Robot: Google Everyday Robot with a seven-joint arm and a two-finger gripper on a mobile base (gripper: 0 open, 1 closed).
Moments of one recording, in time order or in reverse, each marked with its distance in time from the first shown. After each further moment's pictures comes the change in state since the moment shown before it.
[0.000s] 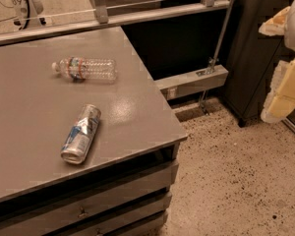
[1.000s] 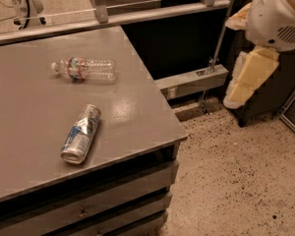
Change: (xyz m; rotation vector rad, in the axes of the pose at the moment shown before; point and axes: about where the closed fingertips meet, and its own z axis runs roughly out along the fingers) arm -0.050 -0.023 0.026 0.004 -0.125 -0.039
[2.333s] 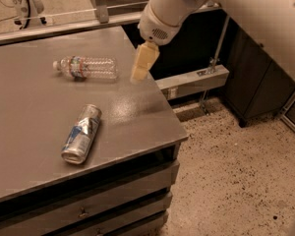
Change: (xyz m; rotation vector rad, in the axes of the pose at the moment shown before) arm -0.156 -0.083 0.169 -0.078 -0.184 -0.073
